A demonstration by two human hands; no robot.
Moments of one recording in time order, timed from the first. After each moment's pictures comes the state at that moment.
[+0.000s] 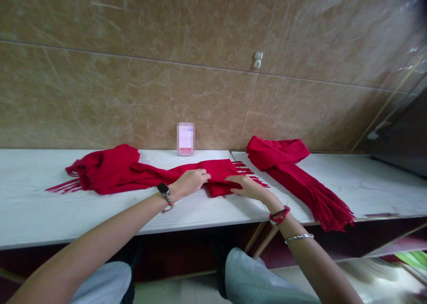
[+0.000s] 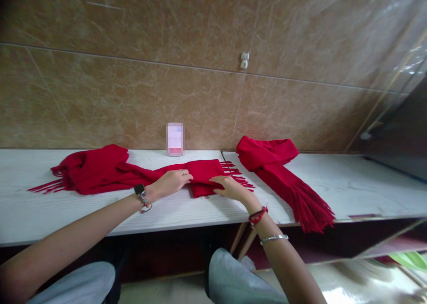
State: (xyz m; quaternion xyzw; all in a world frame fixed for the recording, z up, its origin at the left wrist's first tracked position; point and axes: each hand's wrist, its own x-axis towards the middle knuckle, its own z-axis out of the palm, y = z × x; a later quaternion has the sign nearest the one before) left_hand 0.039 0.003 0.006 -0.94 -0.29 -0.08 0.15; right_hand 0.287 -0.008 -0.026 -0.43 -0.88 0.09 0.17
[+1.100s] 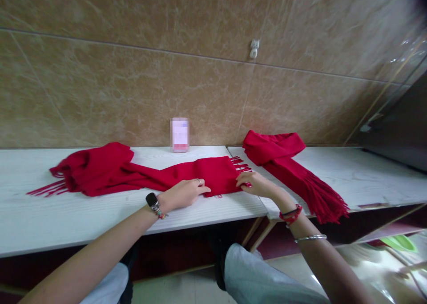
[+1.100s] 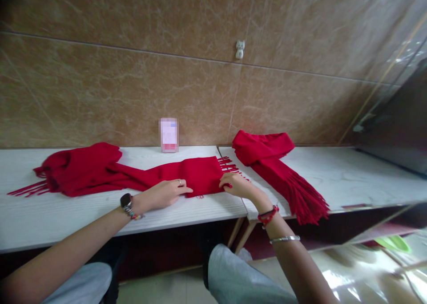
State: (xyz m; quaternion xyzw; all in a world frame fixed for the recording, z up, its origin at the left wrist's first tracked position) left_hand 0.028 -0.016 -0.008 -0.97 -0.25 -0.04 0.05; right_hand 0.316 -0.027 -0.012 -0.42 -0.89 0.04 0.16
